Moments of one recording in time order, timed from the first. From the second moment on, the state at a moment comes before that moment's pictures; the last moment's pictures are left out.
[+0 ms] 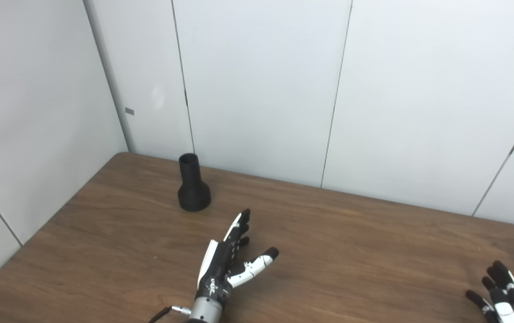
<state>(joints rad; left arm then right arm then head) -0.05 0.02 0.02 -0.07 0.10 0.03 0.07 -0.05 -0.19 -0.15 0.01 0.23 -0.01 0.16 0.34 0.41</state>
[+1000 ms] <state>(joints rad) -0.13 0.14 0.24 -0.27 0.14 0.19 0.16 -0.04 -0.18 -0.14 0.00 0.18 -0.03 0.15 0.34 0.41</state>
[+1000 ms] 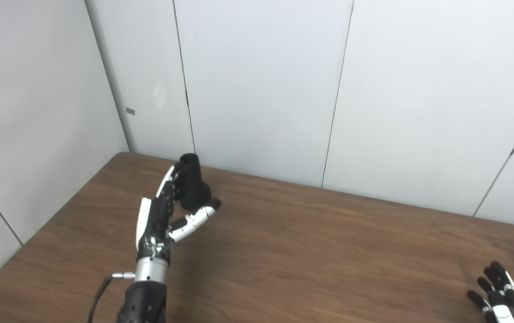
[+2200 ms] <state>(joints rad) -0.33 0.48 0.01 0.11 0.53 0.38 0.16 -0.04 -0.19 -0.13 0.00 0.23 -0.02 0.14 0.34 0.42</state>
